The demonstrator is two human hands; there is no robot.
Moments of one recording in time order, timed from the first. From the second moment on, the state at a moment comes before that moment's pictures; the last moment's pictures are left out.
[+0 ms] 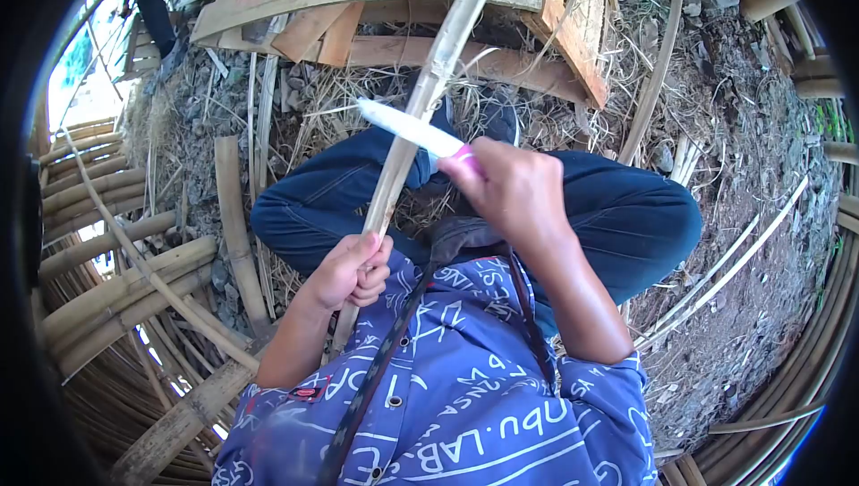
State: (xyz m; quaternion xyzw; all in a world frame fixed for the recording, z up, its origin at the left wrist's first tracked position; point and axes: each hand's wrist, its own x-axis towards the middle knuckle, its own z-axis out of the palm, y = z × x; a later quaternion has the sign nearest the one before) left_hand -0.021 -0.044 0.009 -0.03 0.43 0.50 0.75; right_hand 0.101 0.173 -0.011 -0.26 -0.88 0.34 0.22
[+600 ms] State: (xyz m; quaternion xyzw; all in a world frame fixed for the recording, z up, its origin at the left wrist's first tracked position) left_hand -0.033 -0.058 0.014 -0.02 0.48 0.52 0.71; right_hand 0.126 0.246 -0.042 -0.43 -0.85 0.23 0.20
